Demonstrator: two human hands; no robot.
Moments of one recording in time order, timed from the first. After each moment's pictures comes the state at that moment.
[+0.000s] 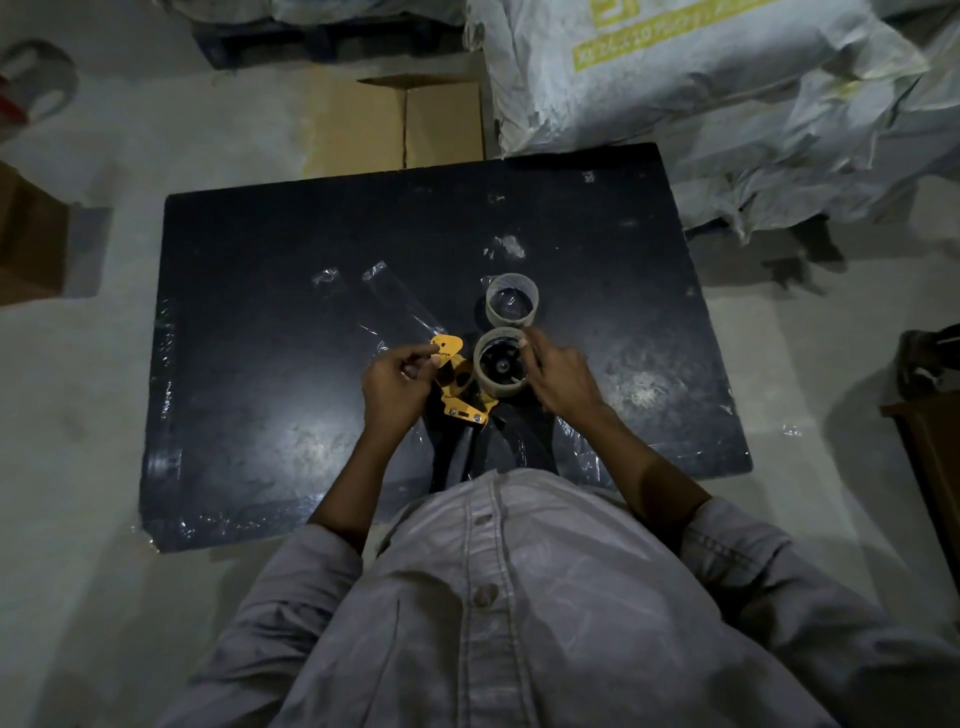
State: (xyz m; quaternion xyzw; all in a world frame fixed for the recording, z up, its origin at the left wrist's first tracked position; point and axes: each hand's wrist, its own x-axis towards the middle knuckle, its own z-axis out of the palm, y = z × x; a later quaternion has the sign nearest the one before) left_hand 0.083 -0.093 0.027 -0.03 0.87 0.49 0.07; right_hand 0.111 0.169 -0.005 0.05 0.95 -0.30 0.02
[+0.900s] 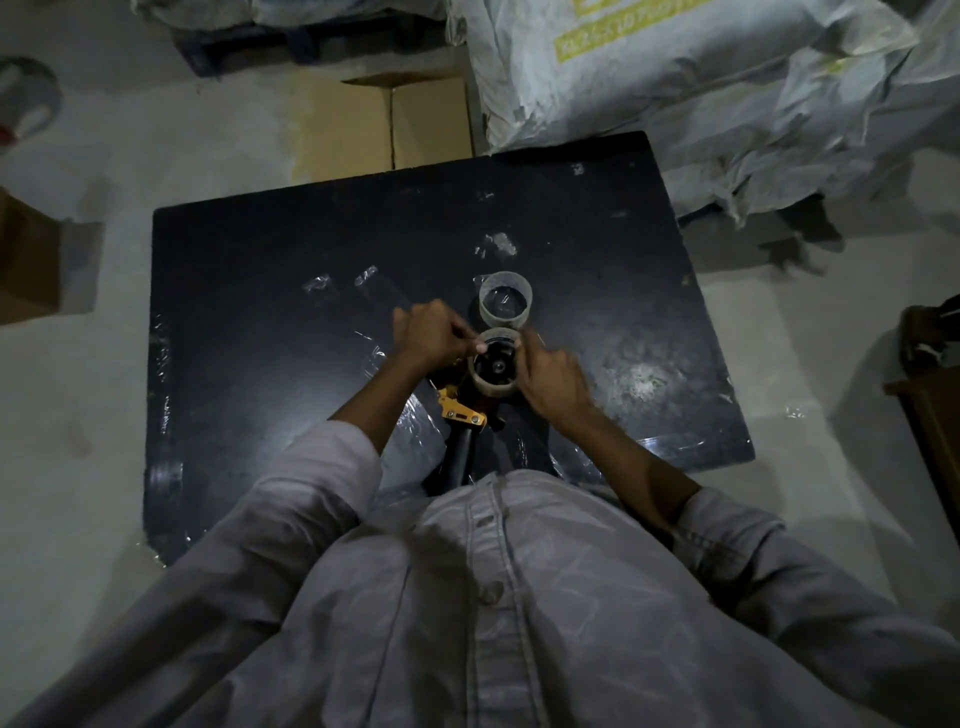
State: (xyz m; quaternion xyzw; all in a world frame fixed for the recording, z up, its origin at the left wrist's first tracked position) left_hand -0.002 -0.033 0.054 0.15 0.95 0.18 0.21; right_hand 0.117 0.152 0.001 0.10 0.96 -0.26 0.00
